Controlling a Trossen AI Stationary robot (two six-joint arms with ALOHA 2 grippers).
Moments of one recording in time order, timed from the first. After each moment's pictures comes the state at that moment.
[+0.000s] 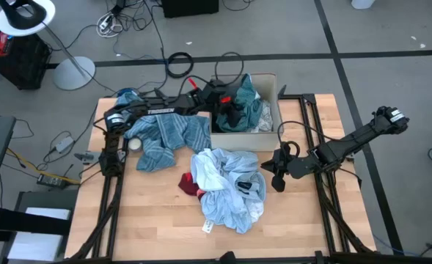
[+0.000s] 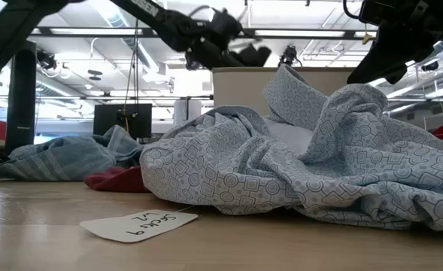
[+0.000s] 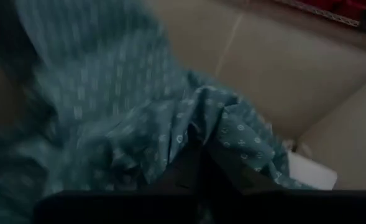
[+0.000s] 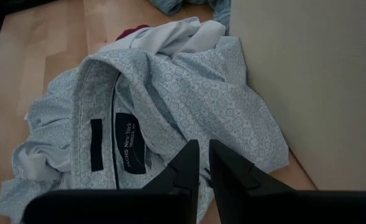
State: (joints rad) left arm 0.40 1.99 1.58 -0.06 0.12 -0.16; right arm 0.43 0.95 0.58 -0.36 0.53 0.58
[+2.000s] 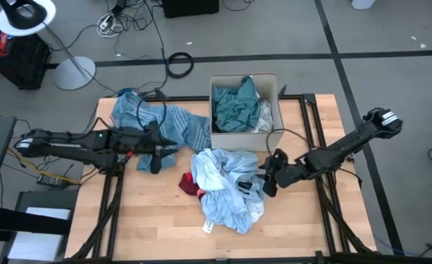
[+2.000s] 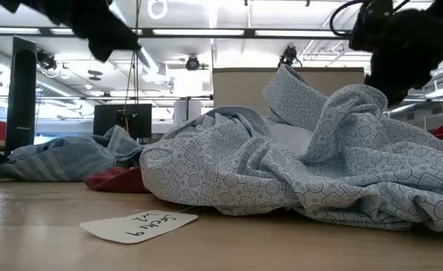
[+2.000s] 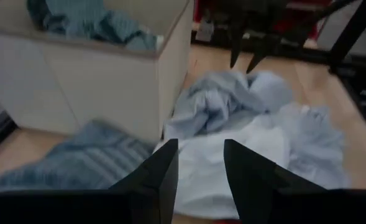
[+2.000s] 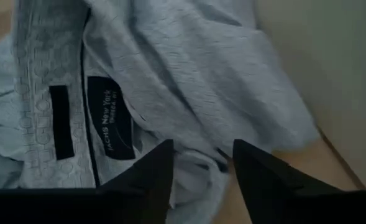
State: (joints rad) left arm -0.02 0.73 0.62 -0.27 -0.16 -0.16; right arm 0.44 1.18 0.58 -0.29 0.52 0.68
